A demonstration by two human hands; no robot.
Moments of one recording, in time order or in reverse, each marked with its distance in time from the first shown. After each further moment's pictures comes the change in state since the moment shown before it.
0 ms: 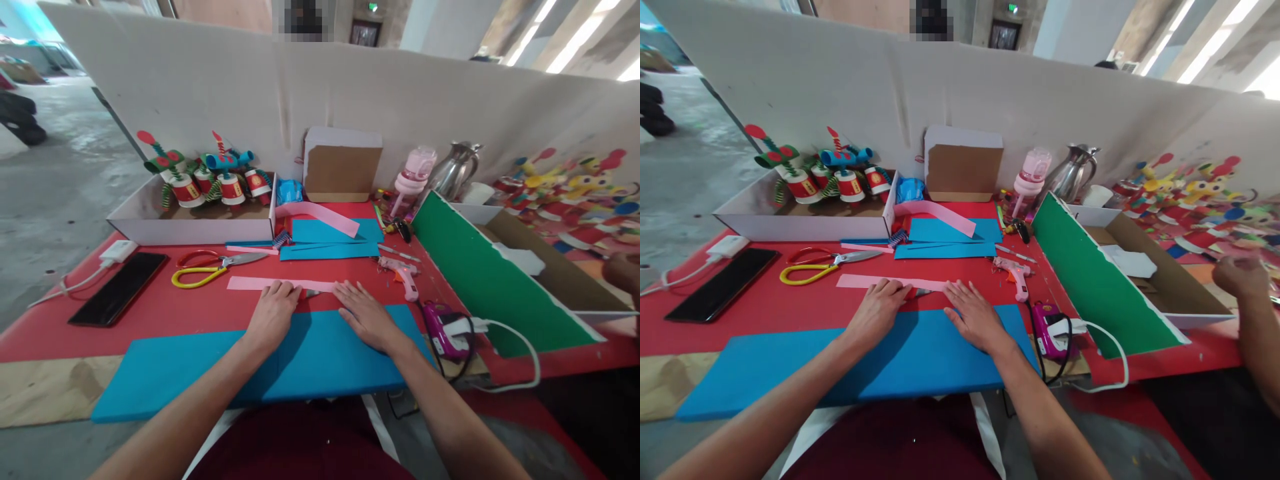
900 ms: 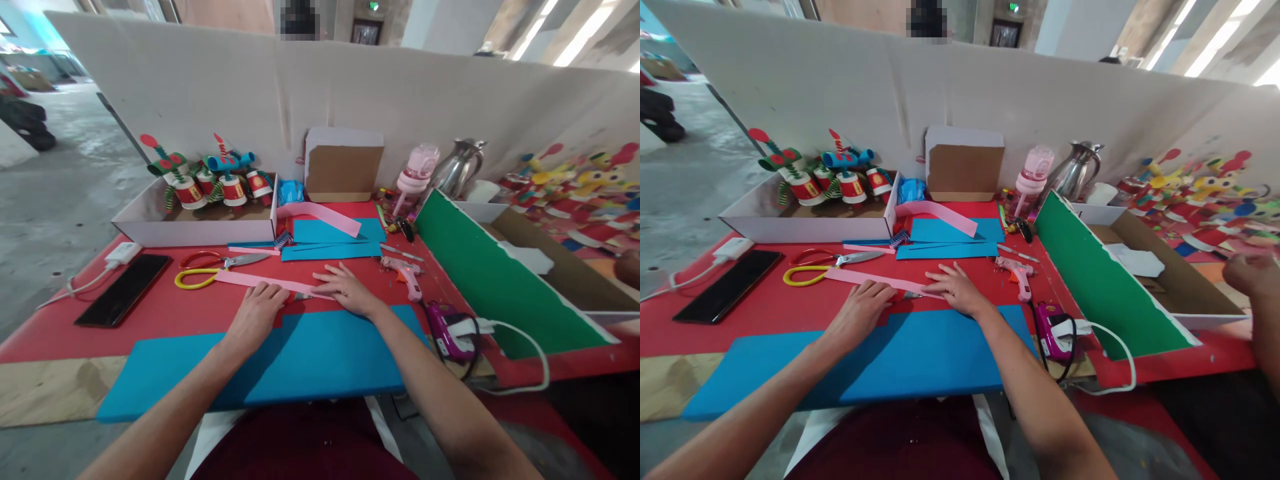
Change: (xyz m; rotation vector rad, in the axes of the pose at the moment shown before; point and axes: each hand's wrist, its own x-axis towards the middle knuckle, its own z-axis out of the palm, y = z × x) left_hand -0.012 -0.035 0.004 -0.038 0.084 0.080; right_hand 0.068 0.011 -0.003 0.099 -0.060 -0.169
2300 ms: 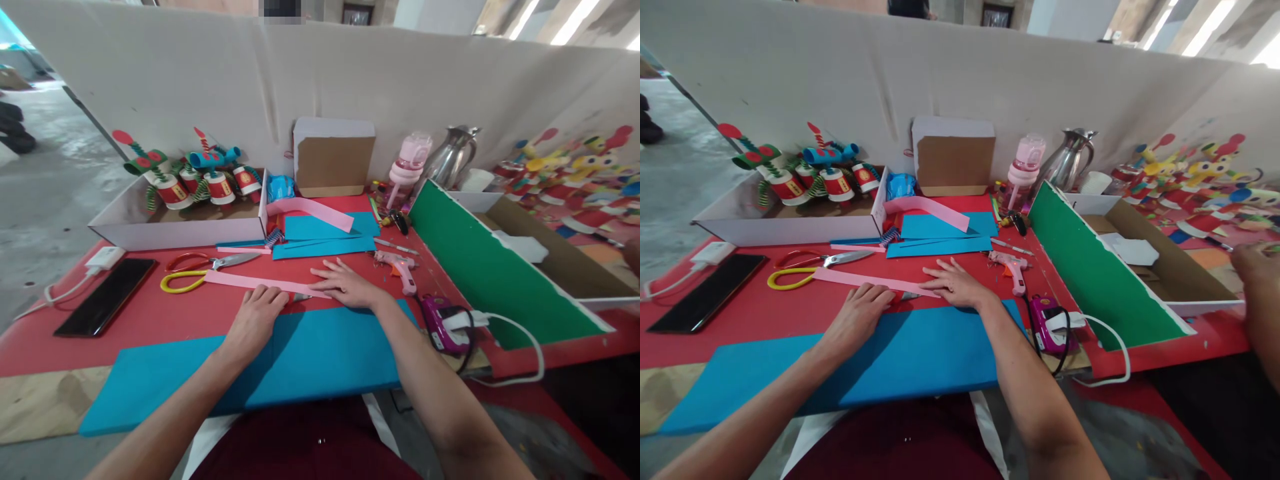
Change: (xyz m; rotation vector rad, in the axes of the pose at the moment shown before) left_hand 0.001 0.016 0.003 0.018 0.025 0.045; right_hand -0.007 0.010 -0.014 -0.001 -0.121 -0.011
